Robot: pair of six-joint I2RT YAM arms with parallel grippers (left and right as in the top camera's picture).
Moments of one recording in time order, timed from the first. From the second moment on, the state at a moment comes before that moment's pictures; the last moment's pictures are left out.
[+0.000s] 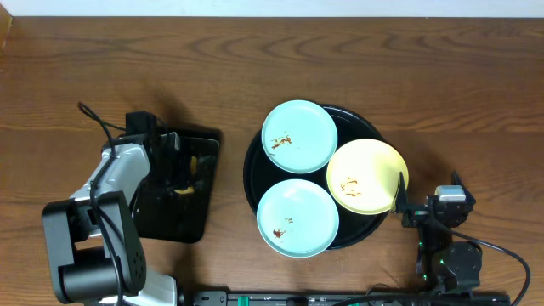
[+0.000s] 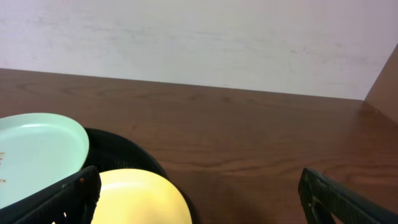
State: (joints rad) left arm 0.16 1.70 0.90 -0.71 0.20 -0.05; right arm 0.10 0.01 0.01 -0.06 0.11 -0.04
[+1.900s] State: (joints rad) left arm 0.16 1.71 0.92 -0.68 0.18 -0.14; right arm 0.10 0.01 0.01 -0.06 0.11 -0.04
